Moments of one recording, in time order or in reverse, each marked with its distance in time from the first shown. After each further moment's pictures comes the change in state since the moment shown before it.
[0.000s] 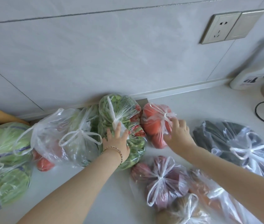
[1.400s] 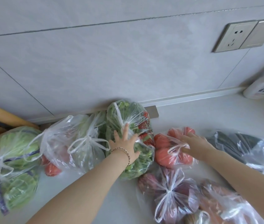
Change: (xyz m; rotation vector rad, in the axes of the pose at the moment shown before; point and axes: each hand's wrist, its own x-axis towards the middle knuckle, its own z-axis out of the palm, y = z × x) left_hand 0.017 0.001 -0.013 0.024 -0.024 0.007; right_hand 0.040 0.051 -0.008 -0.497 -0.258 -0.161
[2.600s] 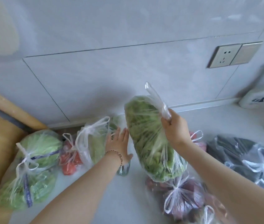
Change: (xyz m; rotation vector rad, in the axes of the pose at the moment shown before) left_hand -0.045 -0.049 -0.011 0.201 0.190 0.004; right_hand -0.065 -0.133 -0.083 0.883 0.703 -0.034
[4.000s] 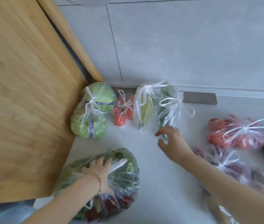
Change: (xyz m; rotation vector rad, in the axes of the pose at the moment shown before) left_hand -0.221 -0.113 0.112 -0.262 -0.618 -0.354; right_hand -0.131 -0.012 0.128 -0.146 -0.609 -0.186
